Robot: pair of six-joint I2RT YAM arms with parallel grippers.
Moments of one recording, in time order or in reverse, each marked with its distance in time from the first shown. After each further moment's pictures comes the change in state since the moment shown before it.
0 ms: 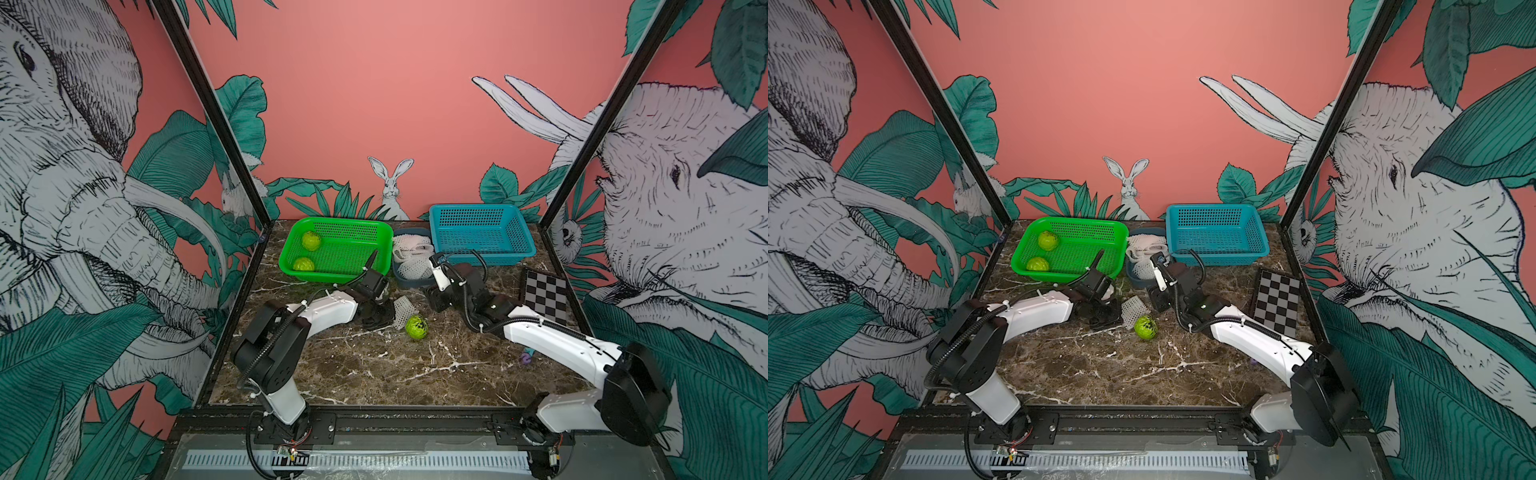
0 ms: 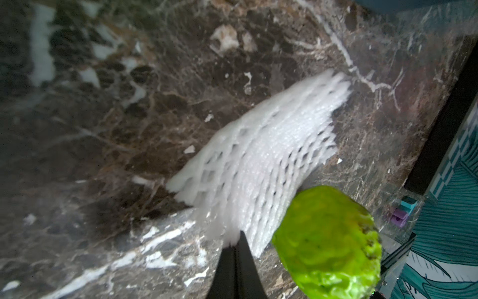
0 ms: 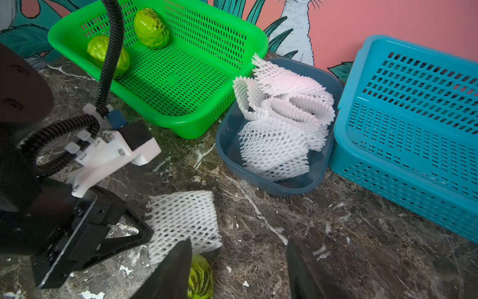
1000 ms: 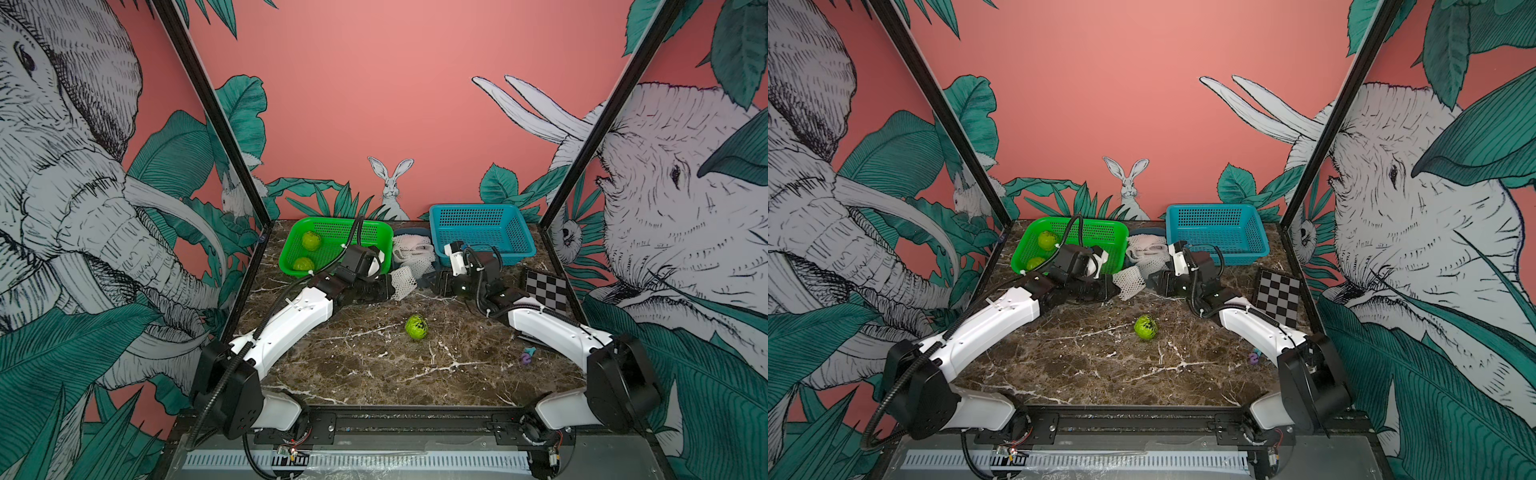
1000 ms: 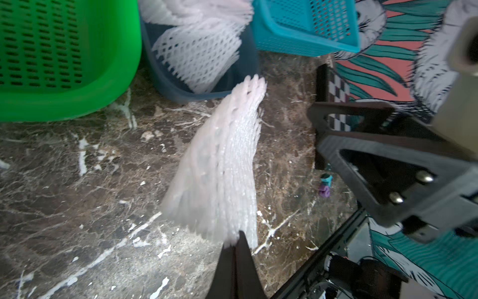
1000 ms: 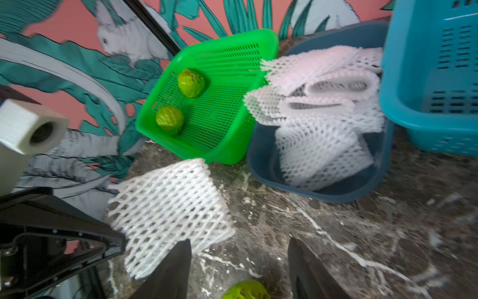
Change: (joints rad) left arm 0.022 -0.303 0.170 -0.127 0.060 0.215; right arm -0.232 0.063 -0.035 0.240 -0.528 0.410
